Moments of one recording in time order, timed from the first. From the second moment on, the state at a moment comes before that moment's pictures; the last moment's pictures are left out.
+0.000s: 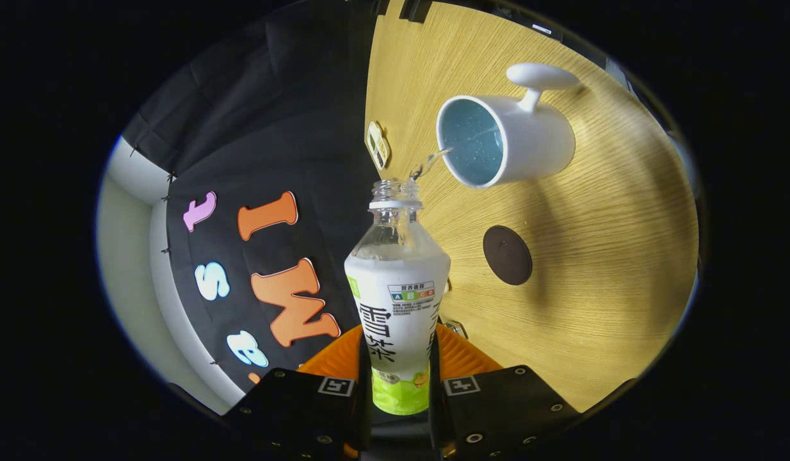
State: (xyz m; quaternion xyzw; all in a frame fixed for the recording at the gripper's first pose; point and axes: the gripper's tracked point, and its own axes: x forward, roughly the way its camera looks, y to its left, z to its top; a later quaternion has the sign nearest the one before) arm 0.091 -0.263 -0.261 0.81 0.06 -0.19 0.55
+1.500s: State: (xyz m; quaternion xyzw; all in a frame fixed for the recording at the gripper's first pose) arm 0.091 -0.282 -0.236 0.86 0.03 -0.21 0.47
